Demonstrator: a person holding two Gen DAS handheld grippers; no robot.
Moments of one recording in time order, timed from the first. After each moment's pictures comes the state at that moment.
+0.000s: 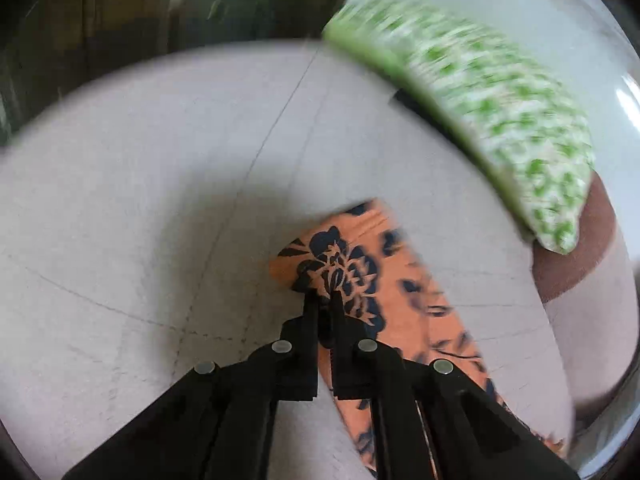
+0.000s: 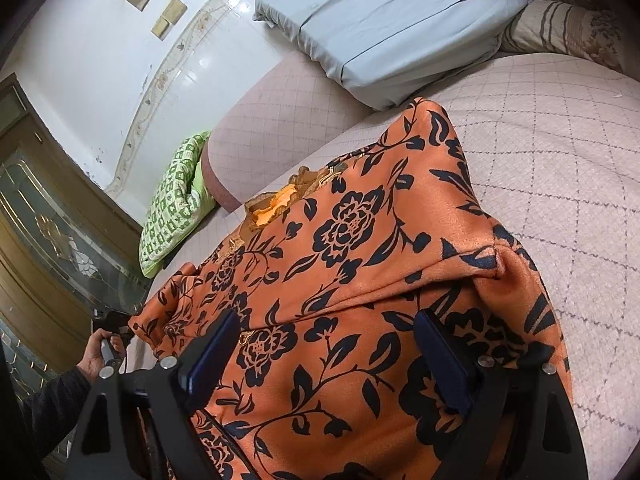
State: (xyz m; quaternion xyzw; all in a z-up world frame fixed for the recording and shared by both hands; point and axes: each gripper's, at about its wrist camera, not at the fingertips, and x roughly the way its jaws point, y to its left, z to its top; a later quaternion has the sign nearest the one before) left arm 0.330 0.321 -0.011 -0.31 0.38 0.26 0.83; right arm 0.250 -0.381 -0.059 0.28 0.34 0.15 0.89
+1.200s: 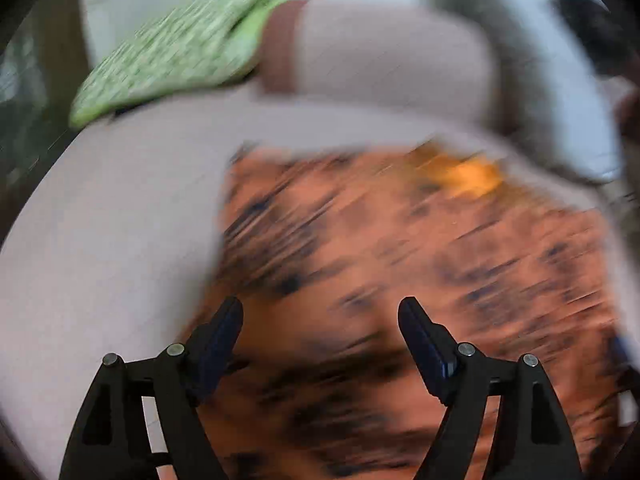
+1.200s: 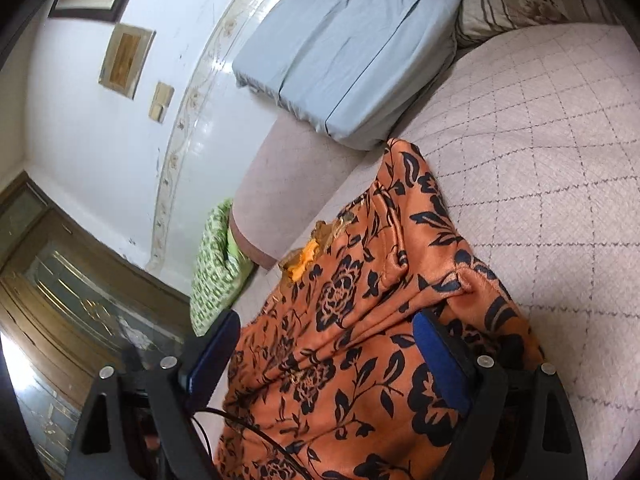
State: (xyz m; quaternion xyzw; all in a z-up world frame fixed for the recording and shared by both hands) left arm 0.267 -0.018 -0.027 -0.03 0.45 0.04 0.89; right arm 0.217 -0.423 -0.048 0.41 0.28 0.16 0.86
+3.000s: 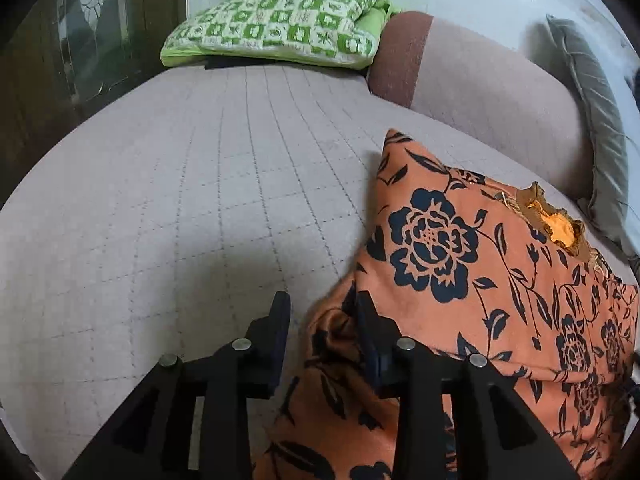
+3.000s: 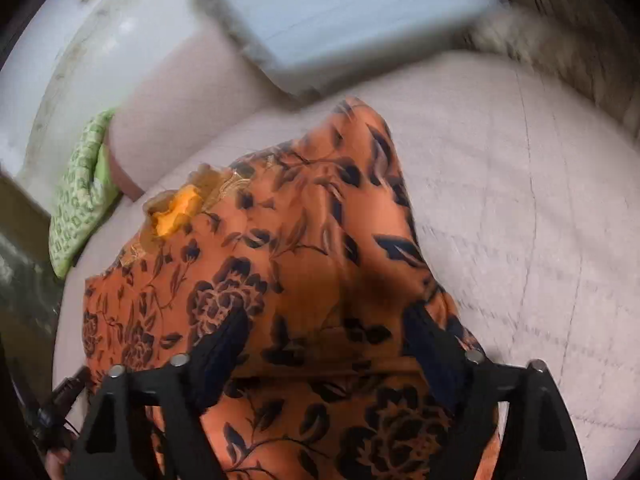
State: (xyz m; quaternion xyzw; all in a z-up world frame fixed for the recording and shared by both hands) left arm 0.236 0.066 -0.042 -0.13 0.41 0.13 0.90; right arm 0.276 -0.405 -0.057 0.26 0.42 -0.01 0.87
